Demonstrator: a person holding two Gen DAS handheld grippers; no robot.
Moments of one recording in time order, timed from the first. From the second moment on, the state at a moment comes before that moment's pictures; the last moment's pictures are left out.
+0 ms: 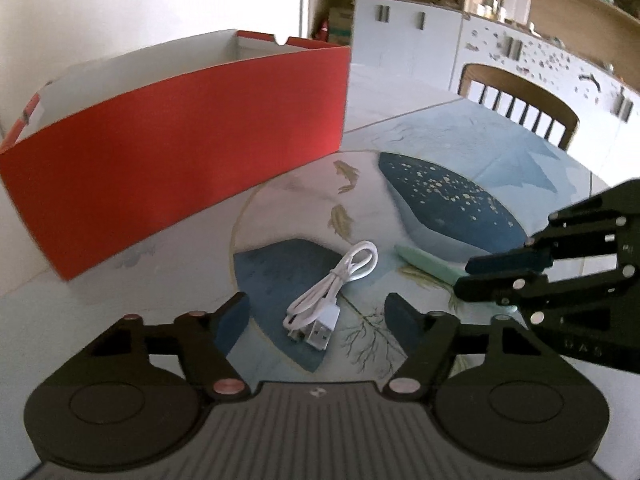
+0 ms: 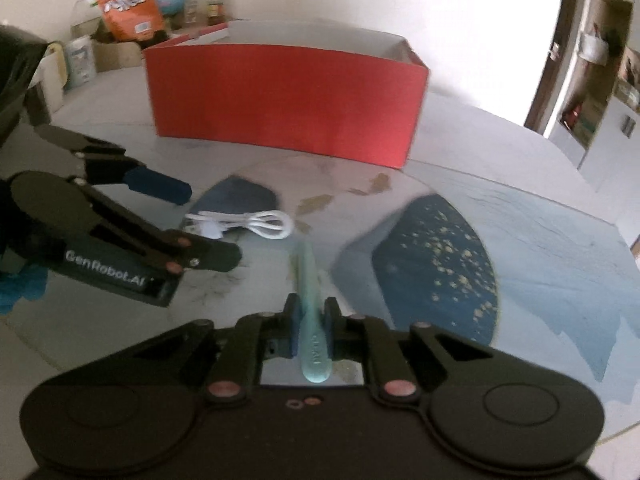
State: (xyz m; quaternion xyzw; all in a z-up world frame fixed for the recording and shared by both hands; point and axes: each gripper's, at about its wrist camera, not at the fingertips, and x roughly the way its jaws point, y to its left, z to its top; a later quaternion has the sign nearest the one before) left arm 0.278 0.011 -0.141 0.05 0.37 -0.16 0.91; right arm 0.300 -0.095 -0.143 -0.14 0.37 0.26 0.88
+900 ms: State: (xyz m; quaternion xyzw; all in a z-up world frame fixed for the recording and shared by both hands) left arm 0.275 0.013 -0.121 0.04 0.36 -0.14 0.92; right arm 0.306 -0.099 -0.125 -0.13 0.37 0.24 0.89
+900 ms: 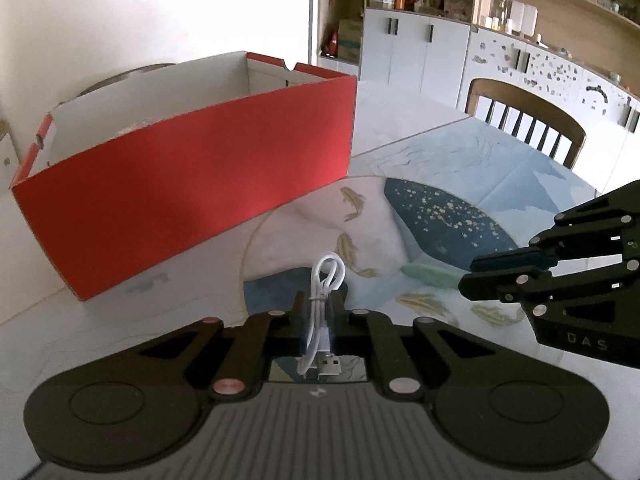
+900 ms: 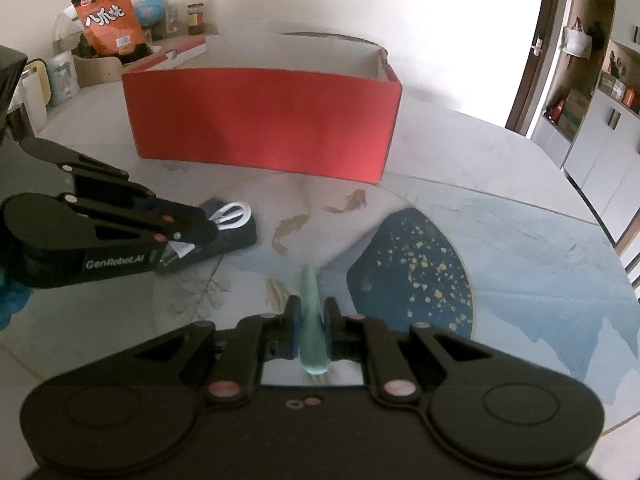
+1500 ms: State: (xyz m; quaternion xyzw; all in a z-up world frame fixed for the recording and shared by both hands) left arm 0.261 0.027 -0.104 0.02 0.36 -0.13 0.92; right arm 0.302 -0.096 -0.116 -0.13 0.38 0.24 0.88
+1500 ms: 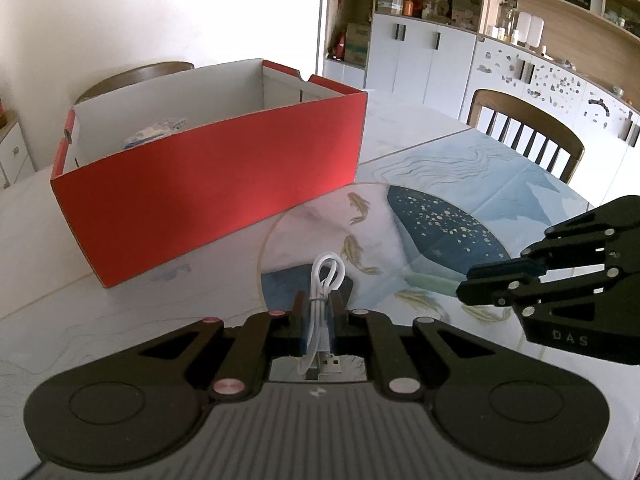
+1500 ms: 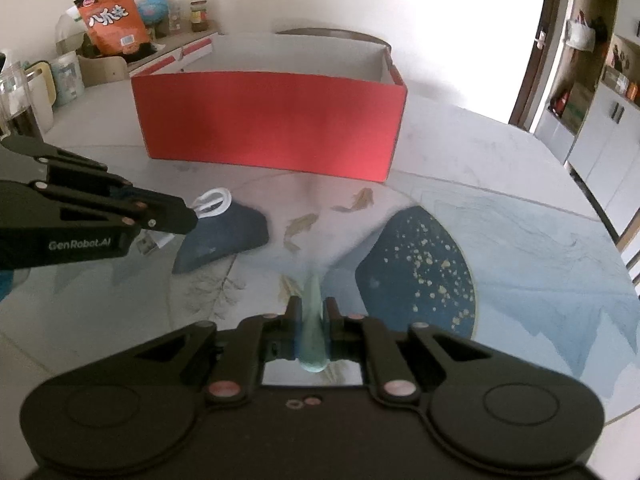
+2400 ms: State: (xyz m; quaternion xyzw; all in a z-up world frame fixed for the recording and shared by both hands) left arm 0.256 0.031 -0.105 0.02 0.37 -0.13 0.92; right arm 0.301 -0.082 -0.131 -0.15 0.40 0.25 0.87
